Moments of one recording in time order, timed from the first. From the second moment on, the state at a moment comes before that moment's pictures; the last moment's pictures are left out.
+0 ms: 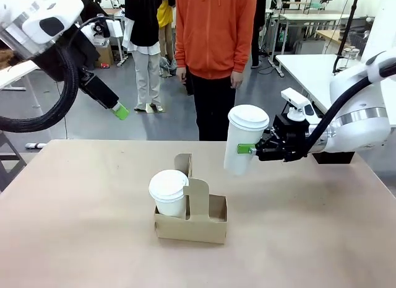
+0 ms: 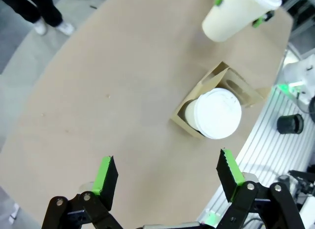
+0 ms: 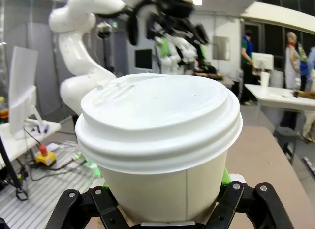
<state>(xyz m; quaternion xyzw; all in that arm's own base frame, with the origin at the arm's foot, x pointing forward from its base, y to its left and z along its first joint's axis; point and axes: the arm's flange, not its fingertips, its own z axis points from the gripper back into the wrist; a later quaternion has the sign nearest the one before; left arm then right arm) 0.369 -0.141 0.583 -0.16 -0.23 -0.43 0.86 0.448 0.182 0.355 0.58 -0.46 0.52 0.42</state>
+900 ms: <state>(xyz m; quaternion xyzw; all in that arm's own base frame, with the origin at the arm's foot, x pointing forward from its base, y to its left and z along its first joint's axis) 0.361 -0.030 0.467 -0.22 -0.27 -0.54 0.77 0.401 0.238 0.315 0.66 -0.36 0.53 0.40</state>
